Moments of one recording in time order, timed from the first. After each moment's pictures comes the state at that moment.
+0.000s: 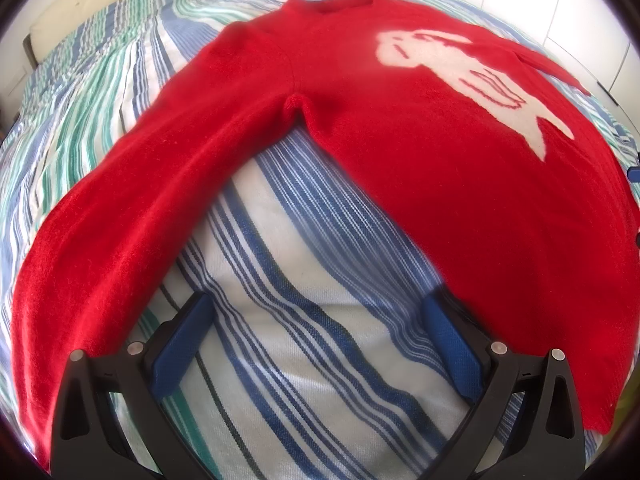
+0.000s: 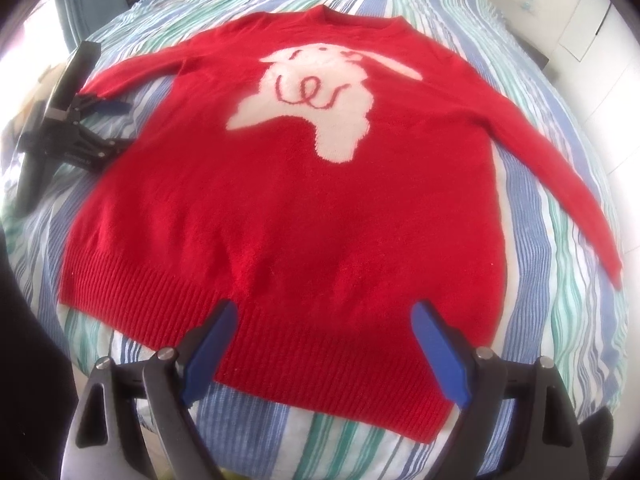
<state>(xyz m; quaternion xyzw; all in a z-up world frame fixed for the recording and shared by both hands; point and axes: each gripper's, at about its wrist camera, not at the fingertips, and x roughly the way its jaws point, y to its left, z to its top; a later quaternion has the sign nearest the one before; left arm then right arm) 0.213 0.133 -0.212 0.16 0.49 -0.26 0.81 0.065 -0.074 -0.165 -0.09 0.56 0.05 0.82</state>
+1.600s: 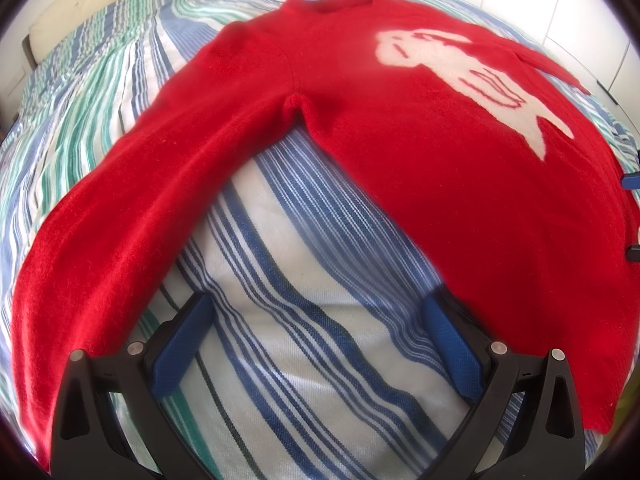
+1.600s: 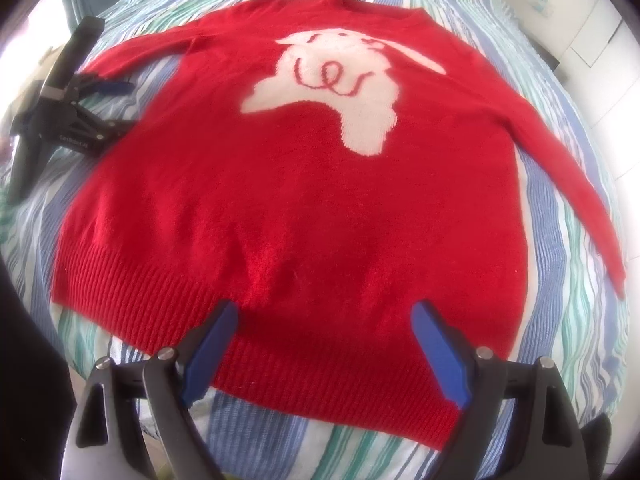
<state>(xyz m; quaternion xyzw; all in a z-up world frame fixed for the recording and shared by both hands) 0.214 0.133 -0.212 0.16 0.49 -0.26 0.81 0.072 -0.056 -0.178 -0.11 0.57 0.05 0.81</state>
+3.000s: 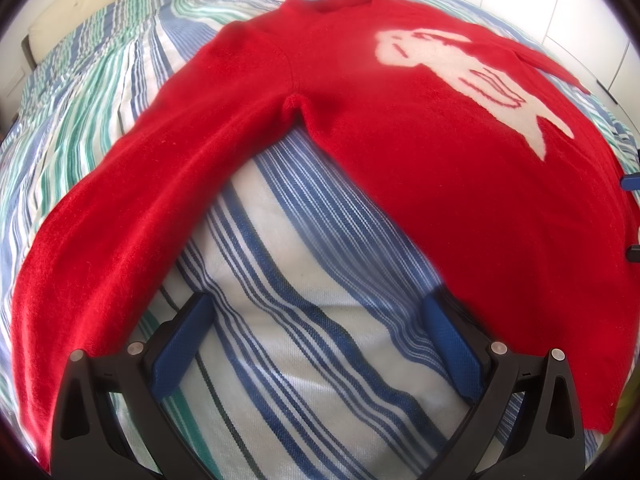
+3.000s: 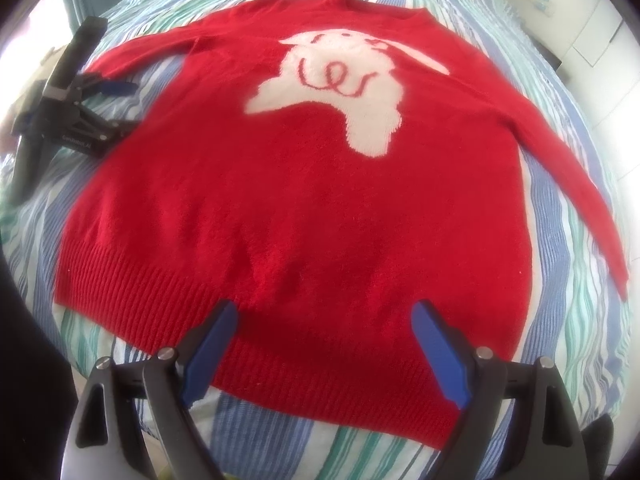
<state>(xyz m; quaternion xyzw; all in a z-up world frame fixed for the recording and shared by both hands) 0.214 0.133 -0.211 0.16 0.49 -0.26 0.81 0.073 -0.054 -0.177 -0.11 0.57 0.06 0.81</state>
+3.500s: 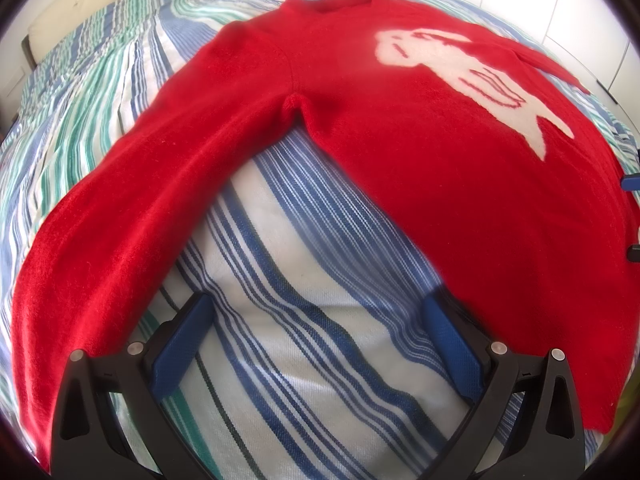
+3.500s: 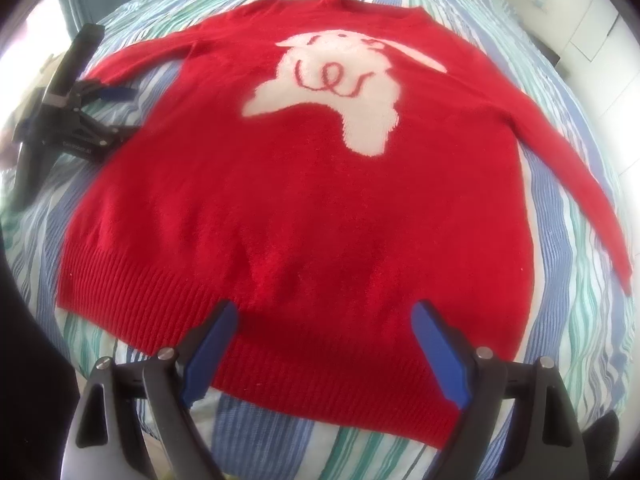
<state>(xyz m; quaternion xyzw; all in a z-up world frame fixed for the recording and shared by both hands) 0.214 0.133 -0.211 0.16 0.49 -0.26 0.81 0.072 -0.058 -0.178 -0.10 0.57 0.06 0.81</state>
